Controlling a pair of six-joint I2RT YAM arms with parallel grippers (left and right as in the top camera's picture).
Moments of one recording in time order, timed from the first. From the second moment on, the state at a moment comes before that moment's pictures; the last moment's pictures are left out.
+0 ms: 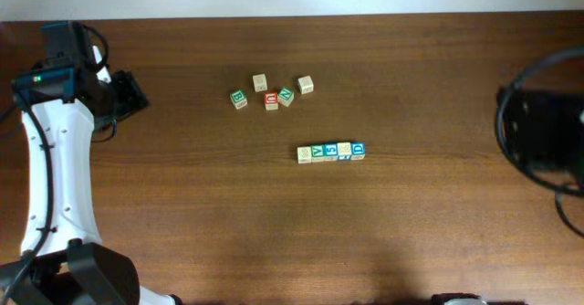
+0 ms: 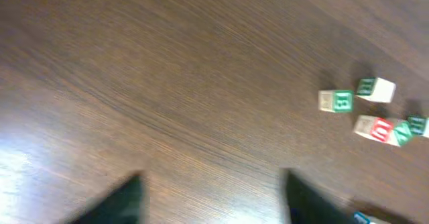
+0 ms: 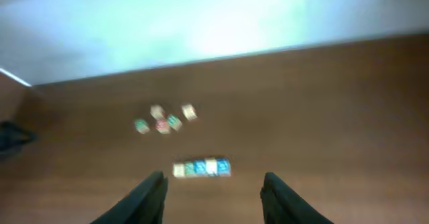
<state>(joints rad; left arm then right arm) 0.22 1.69 1.67 -1.12 0.06 -0.31 -0.02 1.39 2.47 -1.69 -0.17 0.18</state>
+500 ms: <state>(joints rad) -0.15 1.72 1.67 -1.07 0.13 -0.36 -0.13 1.67 1.73 -1.43 -0.39 -0.03</state>
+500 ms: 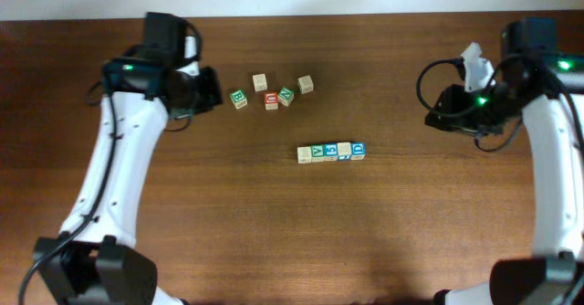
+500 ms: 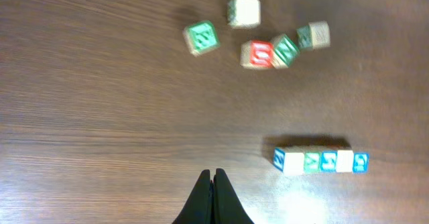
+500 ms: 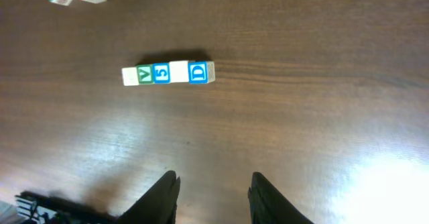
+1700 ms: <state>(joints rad) -0.34 2.04 1.49 -0.86 0.32 -0.46 -0.09 1.94 1.43 -0.98 -0.48 -0.04</state>
